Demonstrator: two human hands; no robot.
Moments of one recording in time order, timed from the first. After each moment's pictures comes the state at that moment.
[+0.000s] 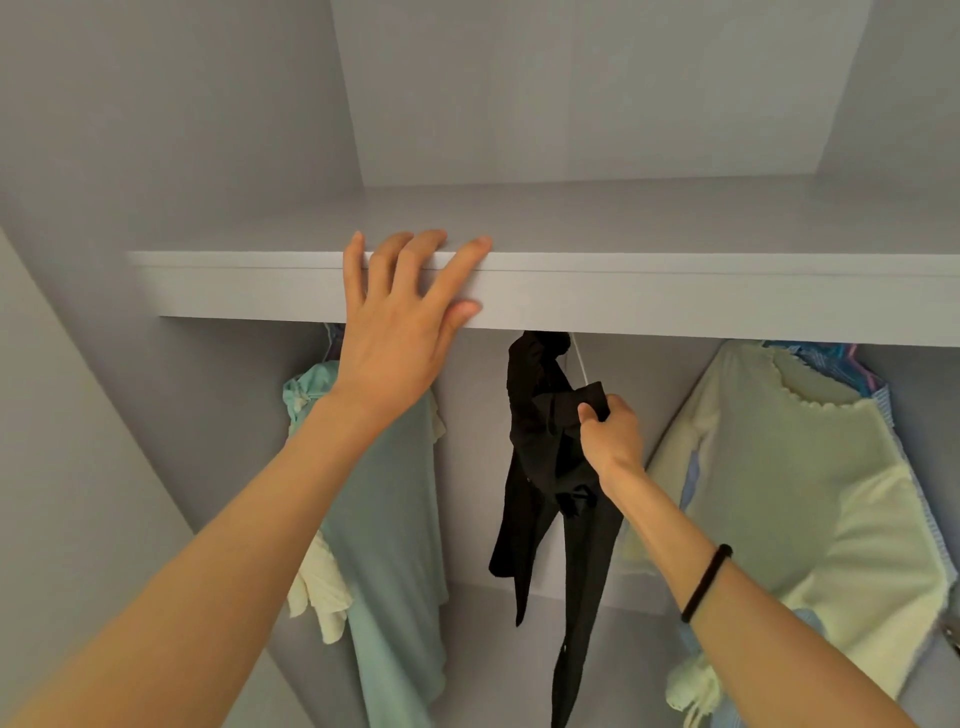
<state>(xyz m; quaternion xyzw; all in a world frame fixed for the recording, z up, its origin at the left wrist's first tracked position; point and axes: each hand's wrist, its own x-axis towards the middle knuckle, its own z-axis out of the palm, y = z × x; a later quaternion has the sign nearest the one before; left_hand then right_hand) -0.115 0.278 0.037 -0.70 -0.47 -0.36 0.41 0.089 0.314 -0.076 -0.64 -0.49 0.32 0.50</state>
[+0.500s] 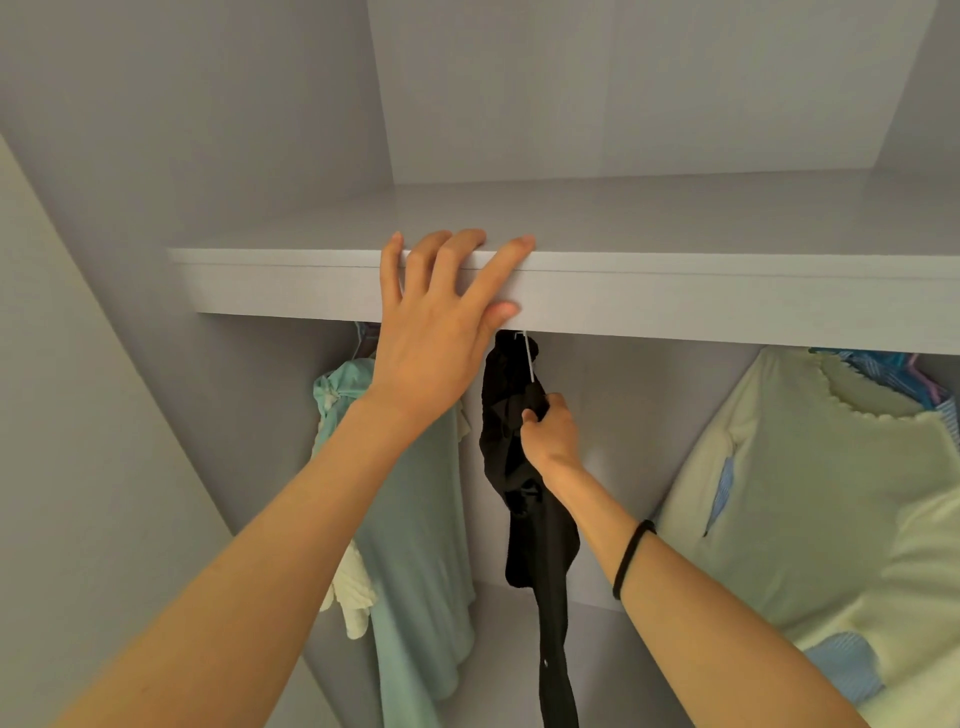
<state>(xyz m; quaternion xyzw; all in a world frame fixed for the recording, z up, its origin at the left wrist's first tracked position) -0.114 0.276 0.037 -0.70 -0.48 -0.35 0.40 0.005 0.332 -0.085 -0.61 -0.55 0.37 0.44</state>
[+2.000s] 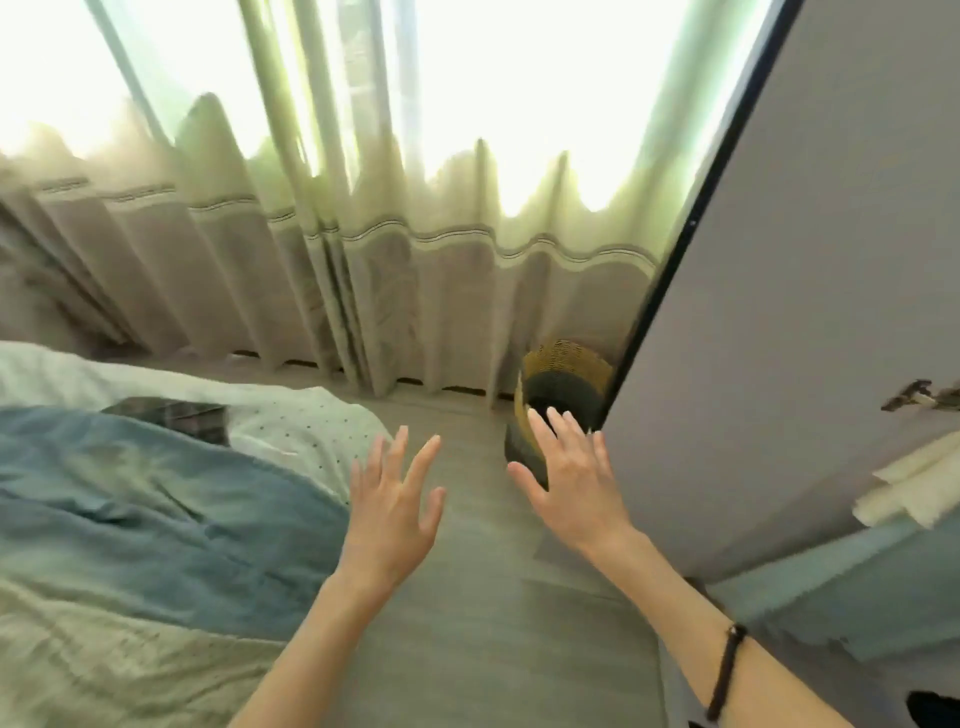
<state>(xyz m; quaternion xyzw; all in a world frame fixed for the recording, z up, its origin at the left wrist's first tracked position) -0.059 -0.391 -0.228 -0.03 -0.98 -0.18 0.08 -0.086 -0.194 -0.173 0.12 -0.98 0.17 0.00</state>
